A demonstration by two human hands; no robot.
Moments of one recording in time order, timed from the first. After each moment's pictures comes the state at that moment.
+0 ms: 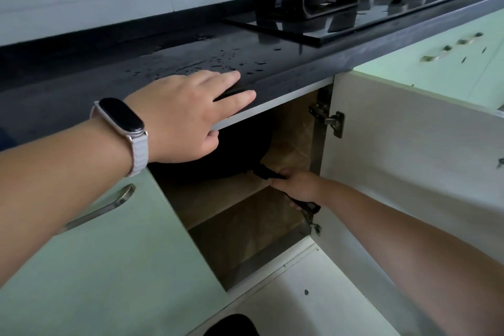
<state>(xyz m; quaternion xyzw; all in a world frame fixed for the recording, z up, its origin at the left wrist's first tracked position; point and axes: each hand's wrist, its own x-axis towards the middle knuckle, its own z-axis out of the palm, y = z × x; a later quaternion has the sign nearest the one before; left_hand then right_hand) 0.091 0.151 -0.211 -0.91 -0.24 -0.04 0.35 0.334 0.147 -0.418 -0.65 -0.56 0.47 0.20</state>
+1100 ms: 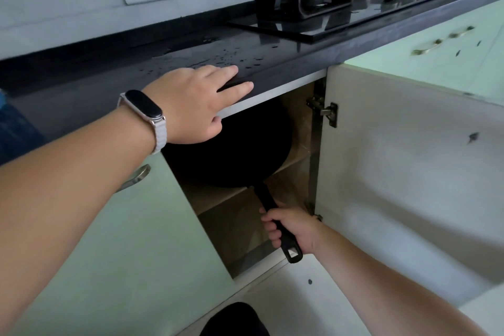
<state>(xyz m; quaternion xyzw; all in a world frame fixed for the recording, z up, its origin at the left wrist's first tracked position) 0.093 0.143 -0.210 -0.89 -0.26 -0.03 0.37 0.274 0.059 -0.465 -0.46 -0.24 0.77 0.38</state>
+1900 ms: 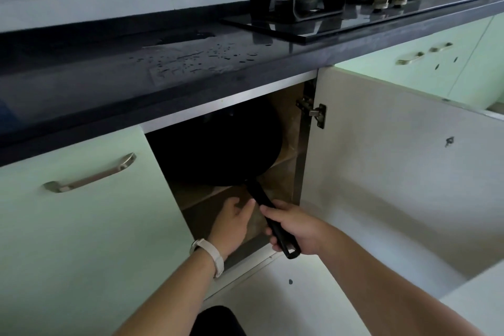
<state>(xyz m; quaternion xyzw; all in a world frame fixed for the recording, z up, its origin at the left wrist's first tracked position) 0.136 0.072 -0.466 -0.59 -0.59 -0.25 -0.49 0.301 0.034 -0.451 -0.52 -0.32 0.71 0.36</state>
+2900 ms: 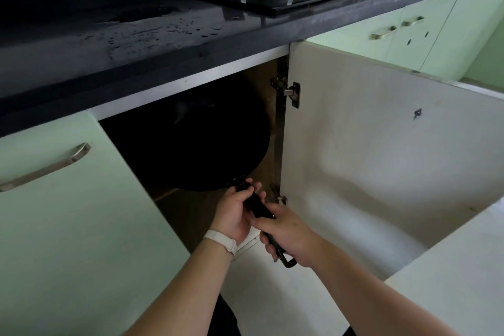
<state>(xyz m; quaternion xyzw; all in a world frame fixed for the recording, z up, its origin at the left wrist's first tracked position) 0.194 0.062 -0.477 -0.24 -0.38 -0.42 -0.79 0.306 -0.016 -0.468 -0.57 -0.38 0.61 0.39</state>
